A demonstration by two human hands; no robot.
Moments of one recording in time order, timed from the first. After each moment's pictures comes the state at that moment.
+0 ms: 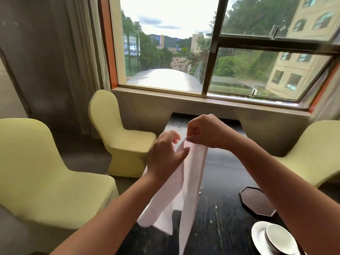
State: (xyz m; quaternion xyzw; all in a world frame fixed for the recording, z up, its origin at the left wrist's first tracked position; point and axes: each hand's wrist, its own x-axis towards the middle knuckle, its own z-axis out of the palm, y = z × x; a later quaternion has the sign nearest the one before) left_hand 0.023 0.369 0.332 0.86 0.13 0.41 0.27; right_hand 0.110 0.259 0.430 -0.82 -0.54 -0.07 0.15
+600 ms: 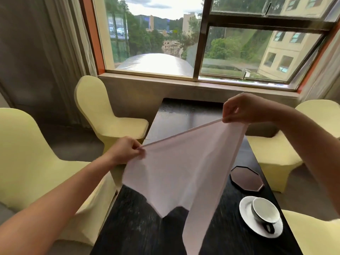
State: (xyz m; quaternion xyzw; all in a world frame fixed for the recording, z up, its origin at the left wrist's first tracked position) left_hand -0.003 0.445 0.298 0.93 0.19 0.06 0.32; right_hand 0.179 0.161 0.438 -0.86 -0.50 0.00 0.13
